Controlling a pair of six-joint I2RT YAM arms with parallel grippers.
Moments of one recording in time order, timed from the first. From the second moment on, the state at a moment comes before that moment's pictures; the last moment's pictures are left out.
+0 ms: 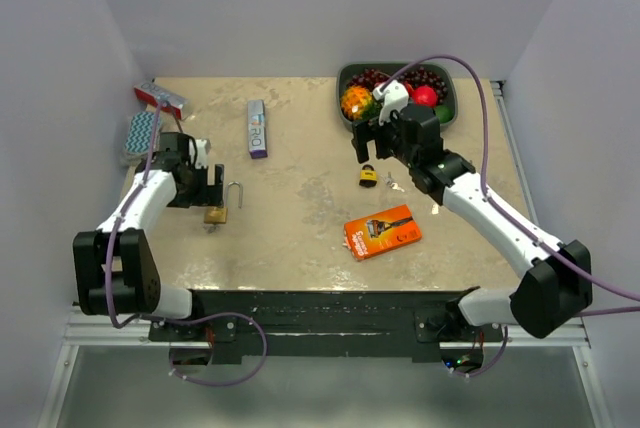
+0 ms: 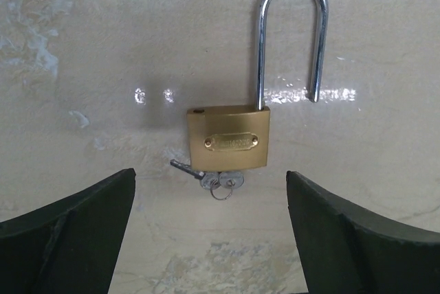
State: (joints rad) left arm 0.08 1.40 0.94 -0.69 0.09 0.04; right arm 0.50 1.35 1.12 -0.14 0.07 0.02
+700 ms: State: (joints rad) left arm 0.00 1.64 0.94 -0.61 -0.03 -0.10; right arm 0.50 1.32 1.09 -0.15 -0.04 -0.07
